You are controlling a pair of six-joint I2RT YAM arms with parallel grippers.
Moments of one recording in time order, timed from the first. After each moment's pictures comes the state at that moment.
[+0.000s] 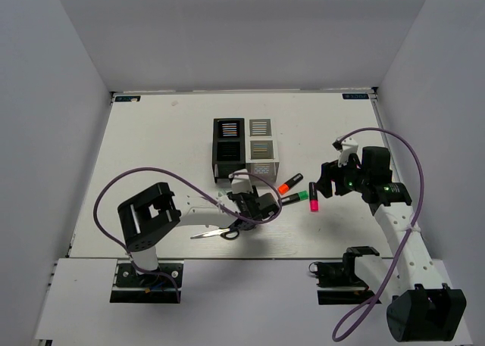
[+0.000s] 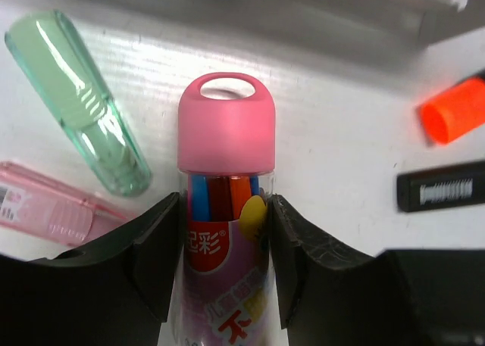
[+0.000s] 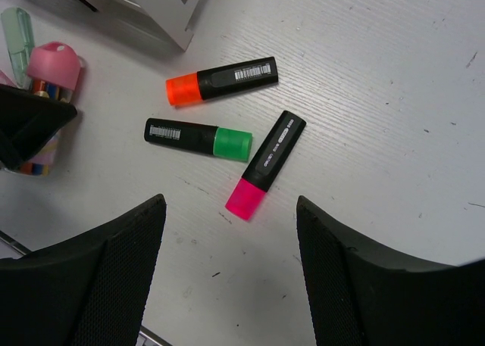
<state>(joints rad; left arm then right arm) -1.19 1.77 0.99 -0.39 -0.73 -1.31 0.07 0.88 0.73 -0.62 -0.46 -0.19</state>
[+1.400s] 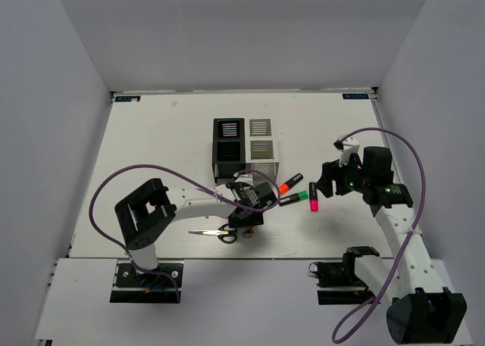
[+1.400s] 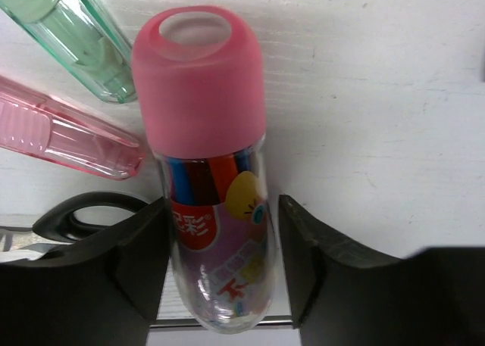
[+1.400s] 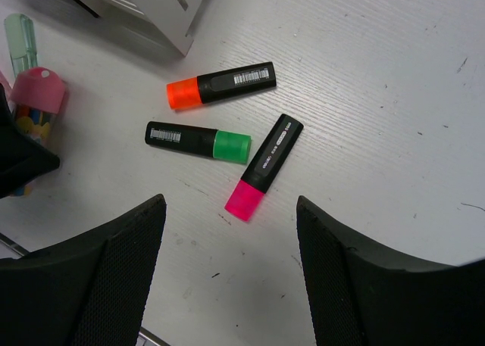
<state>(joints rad) -1.12 1.77 1.09 -0.66 -0.28 -1.16 0.07 0.86 0.74 -0.62 -0.45 -0.19</state>
